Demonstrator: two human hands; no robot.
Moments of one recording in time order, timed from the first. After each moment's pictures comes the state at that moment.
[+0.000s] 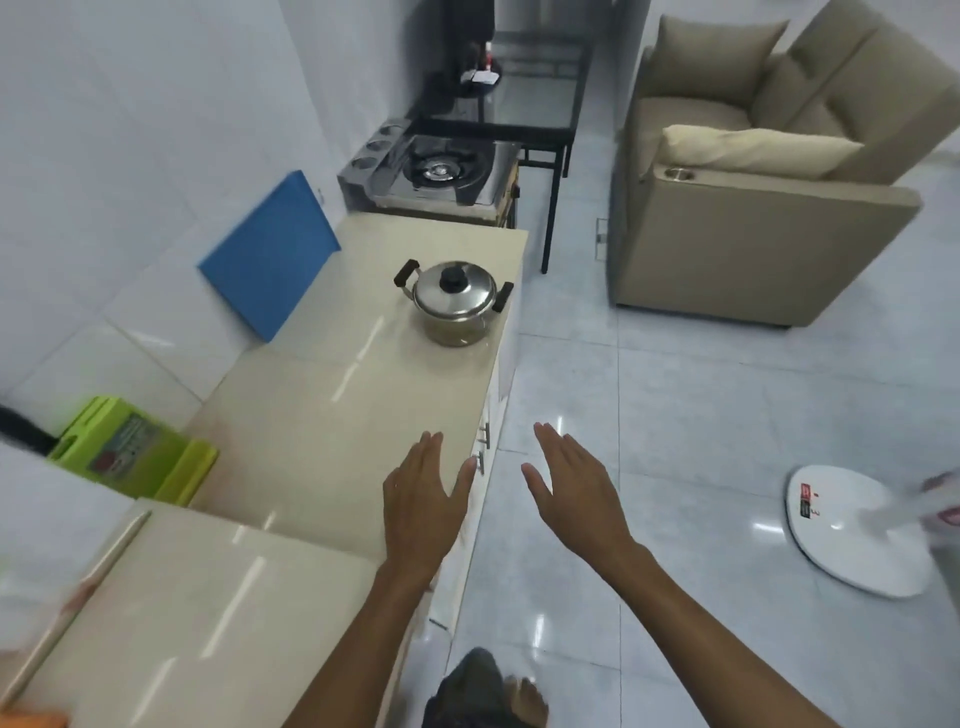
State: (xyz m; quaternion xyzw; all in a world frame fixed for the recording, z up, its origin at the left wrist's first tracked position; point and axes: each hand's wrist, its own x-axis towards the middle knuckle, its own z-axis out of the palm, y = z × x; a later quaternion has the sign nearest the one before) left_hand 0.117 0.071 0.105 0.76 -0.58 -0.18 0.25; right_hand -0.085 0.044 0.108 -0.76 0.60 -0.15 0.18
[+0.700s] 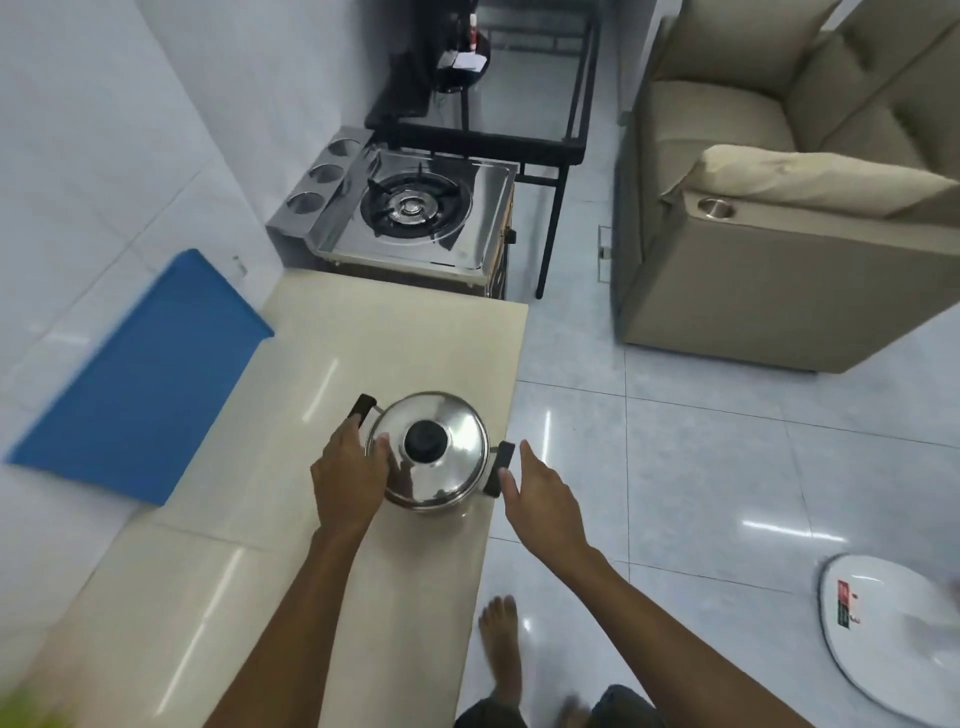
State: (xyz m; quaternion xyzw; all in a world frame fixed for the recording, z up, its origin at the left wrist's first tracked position) left_hand 0.225 -0.382 0.071 0.81 -0.48 -0.22 0.25; right_hand -0.011 -0.374 0.062 -0.67 0.68 -0.11 0.28
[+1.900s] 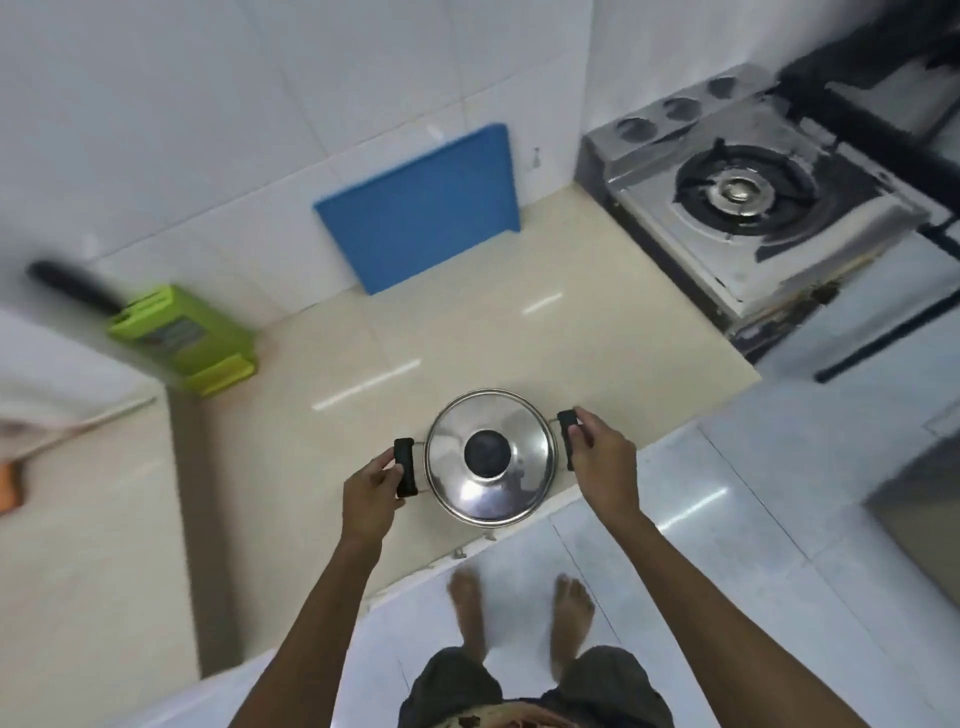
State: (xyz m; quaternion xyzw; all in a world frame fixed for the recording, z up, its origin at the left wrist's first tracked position) left_hand 0.117 -0.261 0.056 0.81 0.11 -0.24 0.52; right_hand -0.011 -0.516 0.056 -0.79 0.42 -0.10 0.44
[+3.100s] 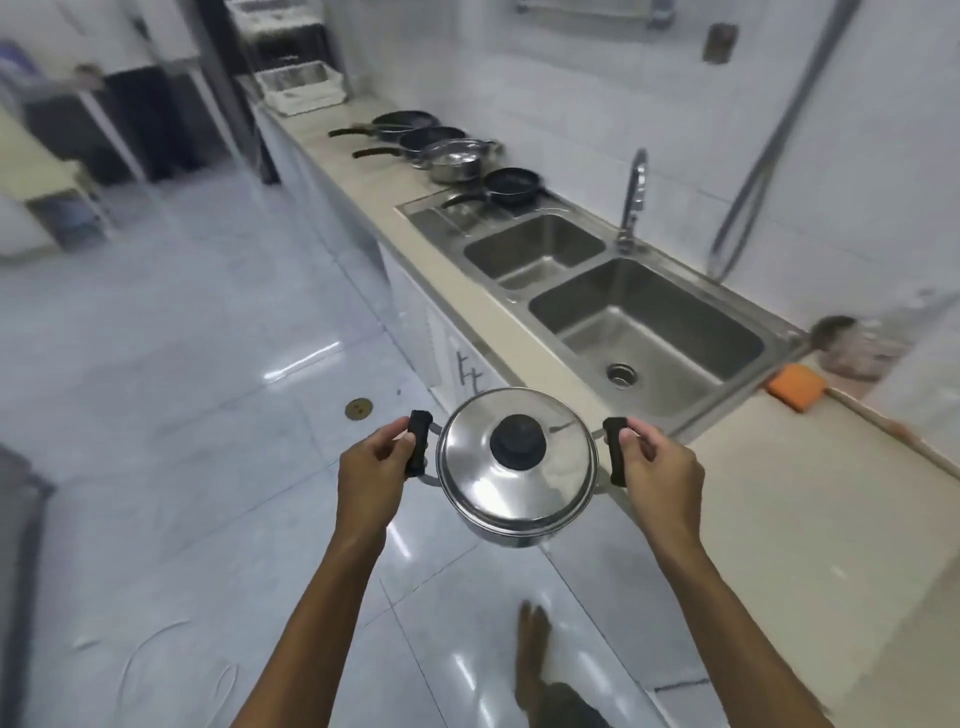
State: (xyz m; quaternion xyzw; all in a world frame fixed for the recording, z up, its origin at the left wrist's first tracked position) left_hand -0.188 0.472 0.202 0.61 0.49 0.30 0.55; right_hand 0.033 0.289 0.174 -0.84 -0.17 0.08 0.52
